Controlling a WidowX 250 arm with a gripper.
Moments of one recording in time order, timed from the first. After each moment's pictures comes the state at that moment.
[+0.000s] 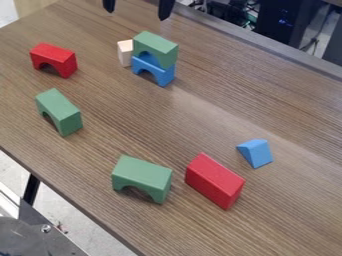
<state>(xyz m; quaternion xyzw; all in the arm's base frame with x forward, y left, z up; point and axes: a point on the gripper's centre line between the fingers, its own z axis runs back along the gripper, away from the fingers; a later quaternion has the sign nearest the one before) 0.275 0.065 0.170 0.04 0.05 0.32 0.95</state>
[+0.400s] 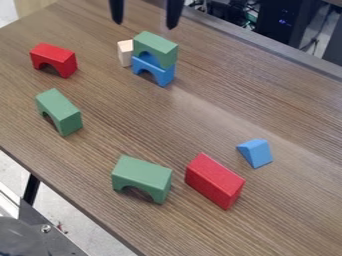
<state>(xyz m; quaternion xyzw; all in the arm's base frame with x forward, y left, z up) 0.279 0.060 0.161 0.00 0.06 0.35 0.94</state>
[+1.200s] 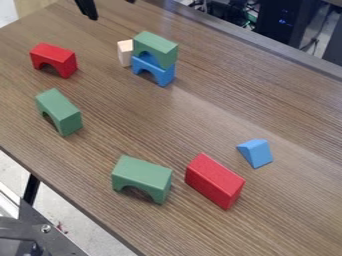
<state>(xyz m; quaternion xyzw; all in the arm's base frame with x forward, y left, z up) 0.303 0.150 0.140 -0.10 -0.04 0.60 0.79</state>
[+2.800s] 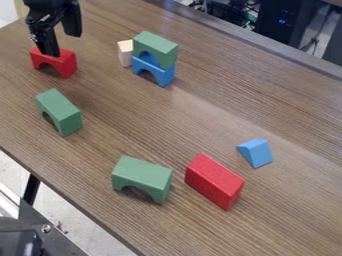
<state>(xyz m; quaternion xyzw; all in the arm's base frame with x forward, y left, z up) 0.276 0.223 0.072 -0.02 -0.06 0.80 0.60</state>
